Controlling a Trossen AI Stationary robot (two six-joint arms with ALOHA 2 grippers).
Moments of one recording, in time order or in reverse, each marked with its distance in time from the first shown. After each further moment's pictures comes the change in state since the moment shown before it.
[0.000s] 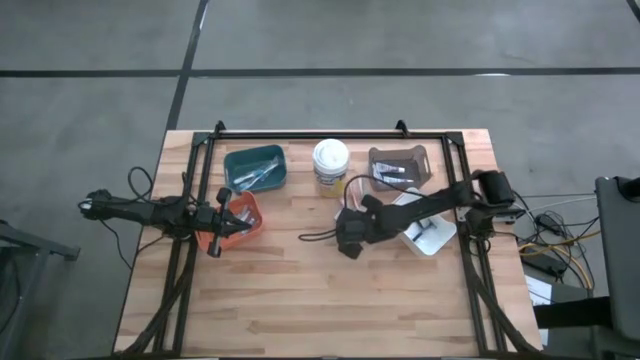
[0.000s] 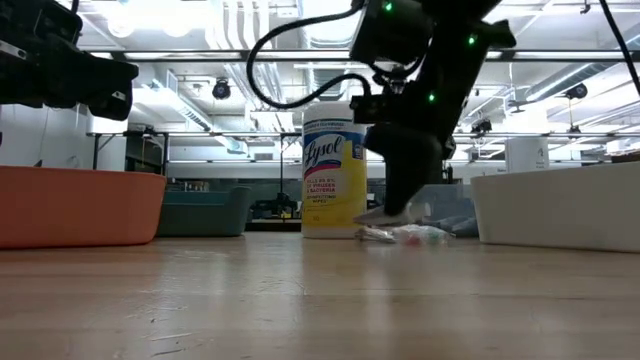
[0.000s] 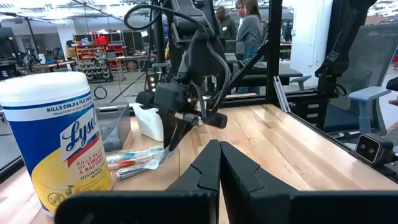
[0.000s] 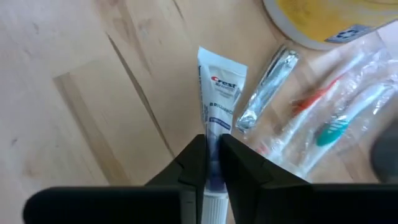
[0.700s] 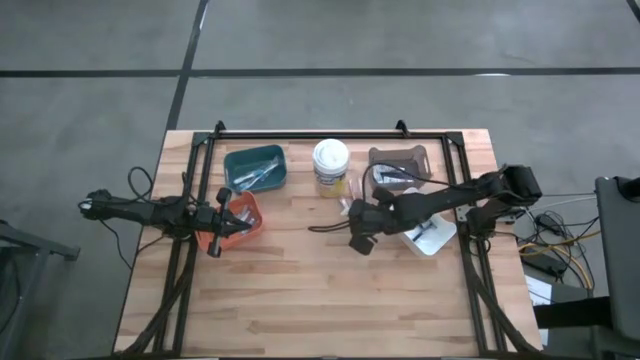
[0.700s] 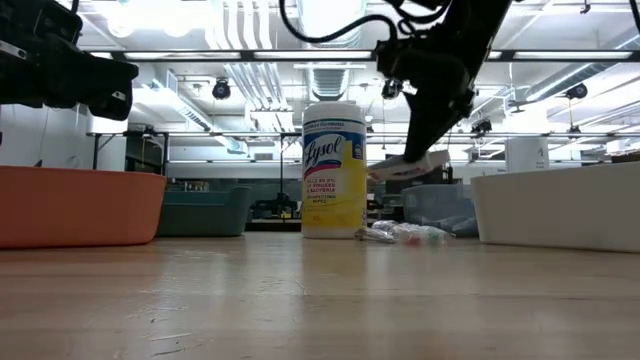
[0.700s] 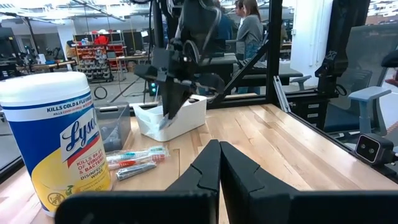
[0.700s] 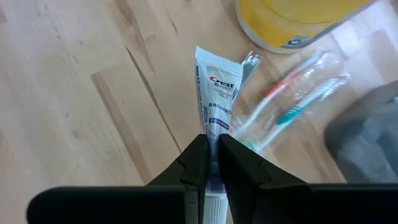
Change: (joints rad) left arm 0.000 0.000 0.000 0.001 0.000 0.000; right arm 0.000 -0.206 0.001 -0.148 -0.047 -0.005
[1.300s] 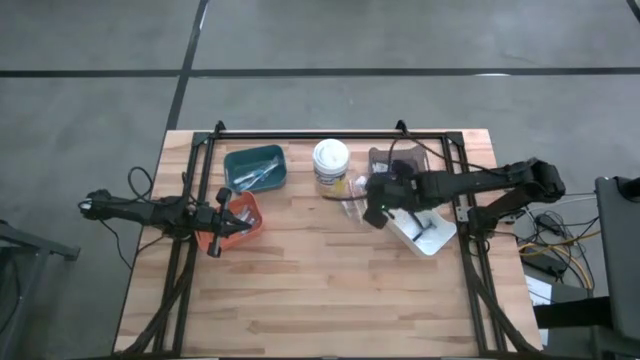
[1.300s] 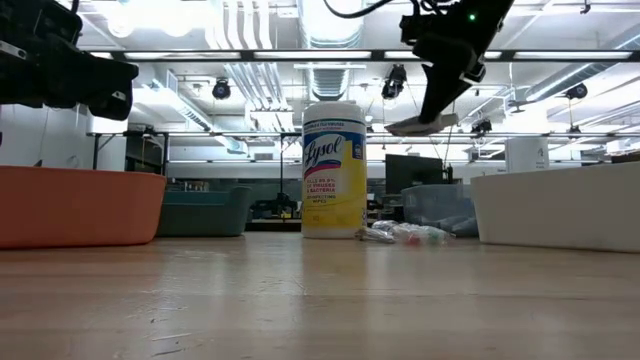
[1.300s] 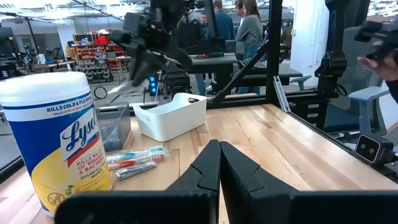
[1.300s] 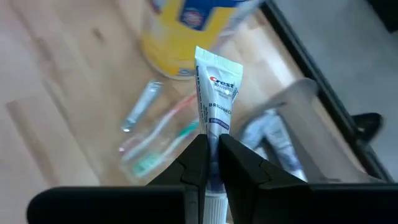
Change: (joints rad) left arm 0.000 0.000 0.000 -0.001 0.000 0.000; right arm -0.120 -0.203 0.000 -0.140 0.146 -0.135
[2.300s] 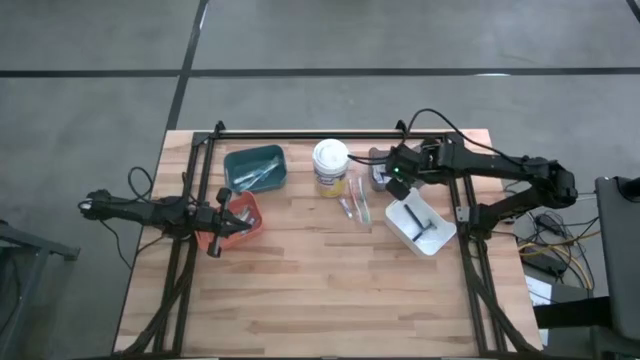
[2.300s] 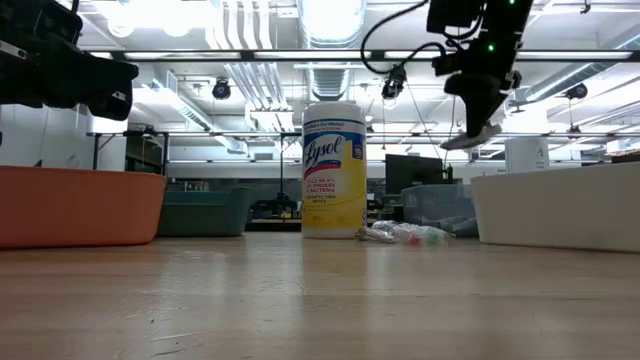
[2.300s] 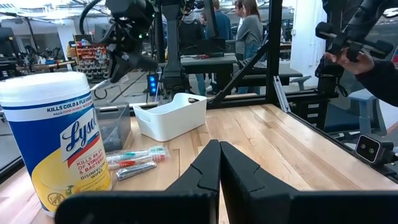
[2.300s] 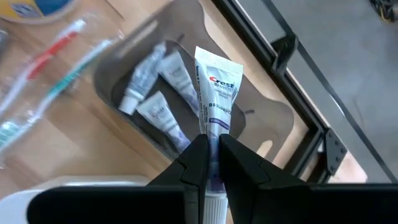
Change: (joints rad) left arm 0.000 0.000 0.000 0.000 0.000 0.000; right arm -0.298 -0.120 -0.057 -0.216 -0.006 -0.045
